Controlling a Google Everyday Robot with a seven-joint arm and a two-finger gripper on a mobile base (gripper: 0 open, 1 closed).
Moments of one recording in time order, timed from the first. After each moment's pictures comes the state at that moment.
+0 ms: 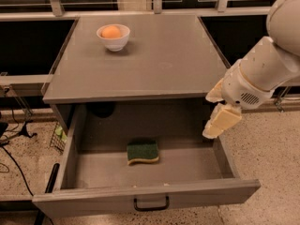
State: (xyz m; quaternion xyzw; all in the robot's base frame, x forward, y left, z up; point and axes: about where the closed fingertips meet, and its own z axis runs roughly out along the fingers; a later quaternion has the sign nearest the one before) arm 0.477 -0.162 0.863 -0.61 0.77 0.06 0.18
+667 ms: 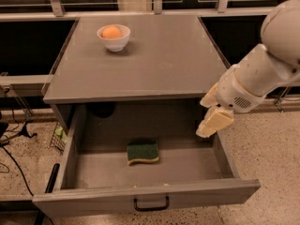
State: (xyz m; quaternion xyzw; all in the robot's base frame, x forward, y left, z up) arm 0.485 -0.151 0.849 -0.60 0.77 0.07 0.20
